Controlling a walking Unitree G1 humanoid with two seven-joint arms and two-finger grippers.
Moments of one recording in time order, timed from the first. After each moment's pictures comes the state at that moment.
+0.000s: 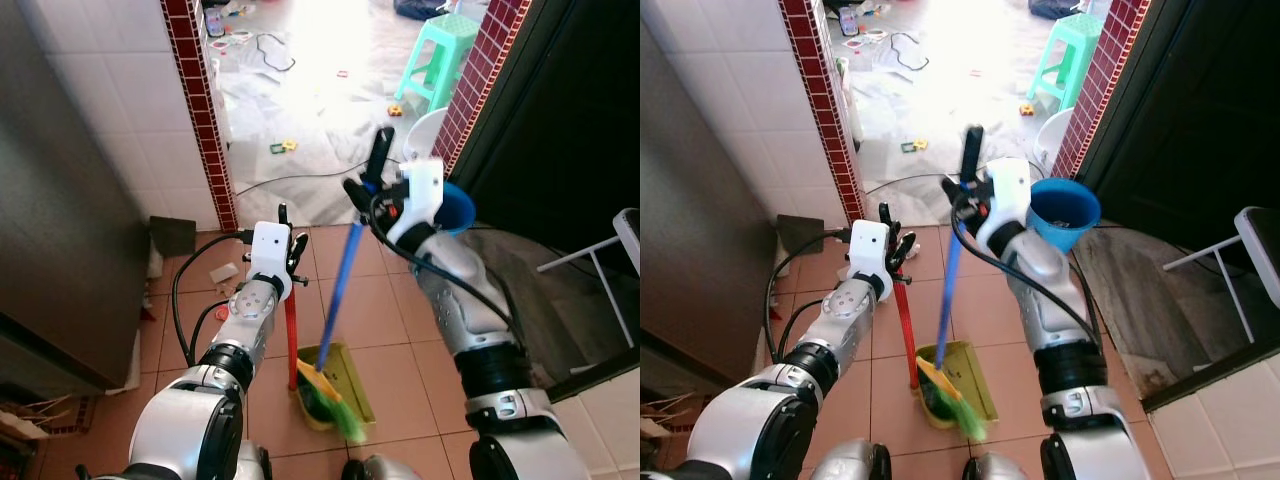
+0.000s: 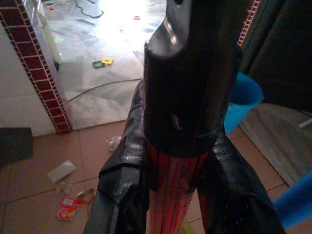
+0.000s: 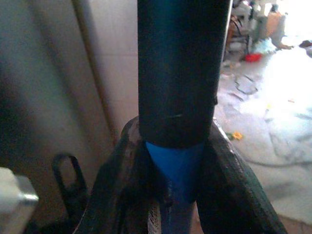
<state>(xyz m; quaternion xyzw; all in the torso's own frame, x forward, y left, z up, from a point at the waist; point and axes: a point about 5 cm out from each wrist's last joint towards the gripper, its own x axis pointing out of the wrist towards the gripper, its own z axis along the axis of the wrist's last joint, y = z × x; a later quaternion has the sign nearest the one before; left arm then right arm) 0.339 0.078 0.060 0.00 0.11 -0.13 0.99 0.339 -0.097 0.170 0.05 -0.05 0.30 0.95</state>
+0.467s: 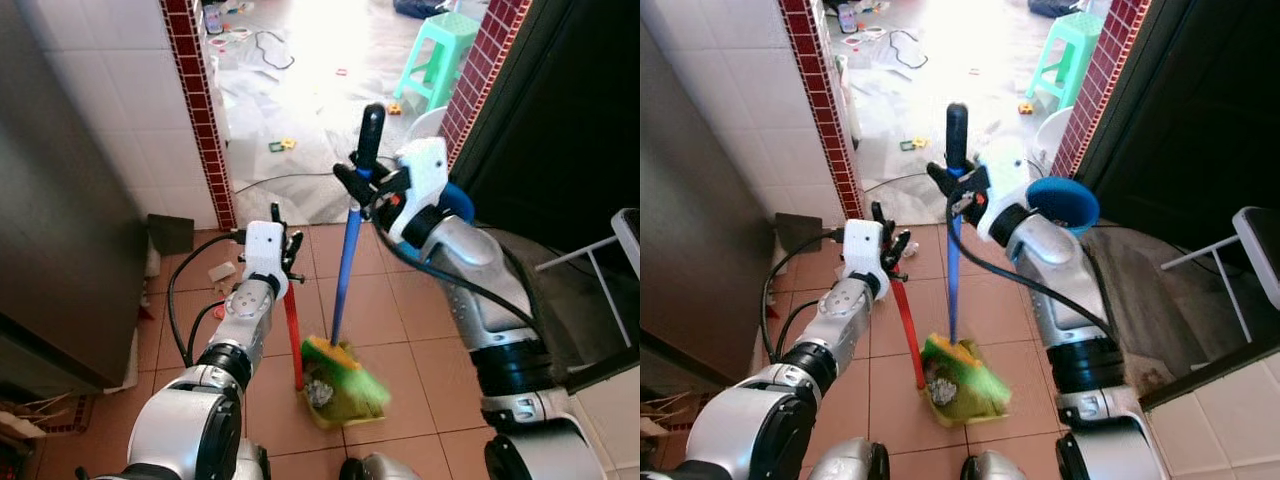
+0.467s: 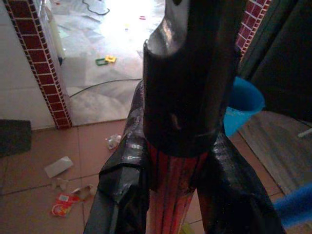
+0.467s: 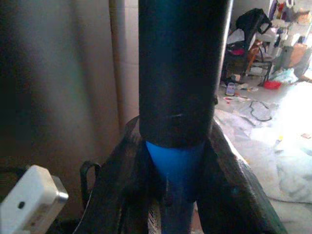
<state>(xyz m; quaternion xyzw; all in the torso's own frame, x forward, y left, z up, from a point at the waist) 0.341 0.088 0.061 -0.02 0.11 -0.10 0.99 0.330 -0.097 0.197 0.03 -0.07 0.35 0.93</state>
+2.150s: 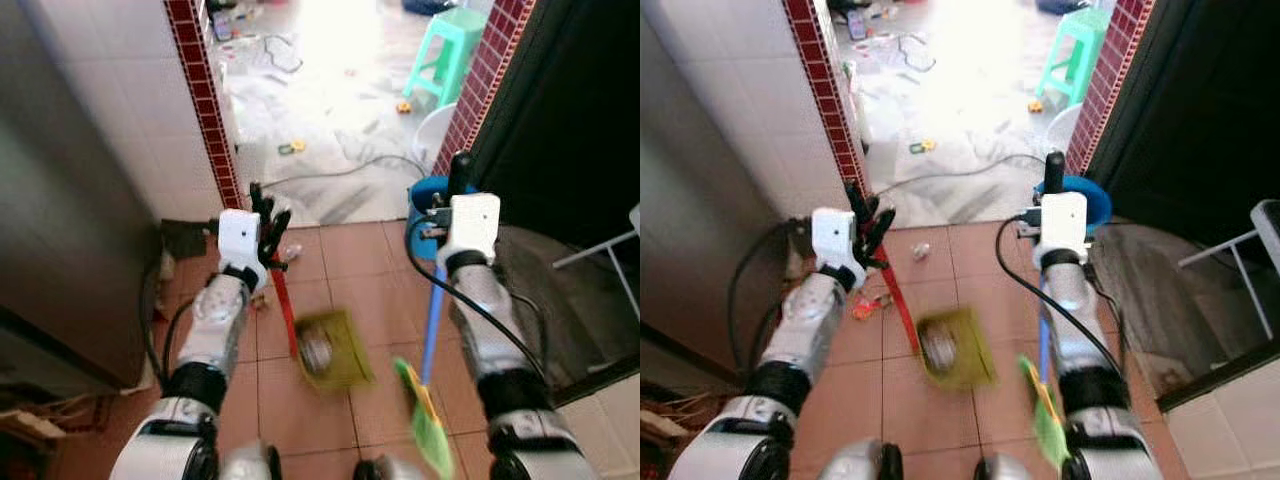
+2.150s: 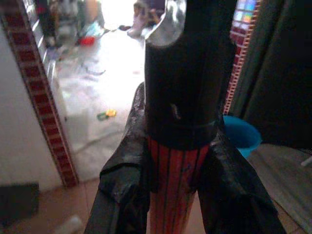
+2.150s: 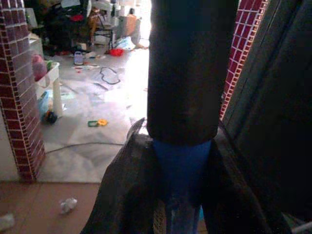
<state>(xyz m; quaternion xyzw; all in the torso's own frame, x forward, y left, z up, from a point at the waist) 0.332 0.115 0.095 0.00 -0.02 -0.16 0.99 0.336 -0.168 0.123 -0.08 -0.05 -0.03 0.99</state>
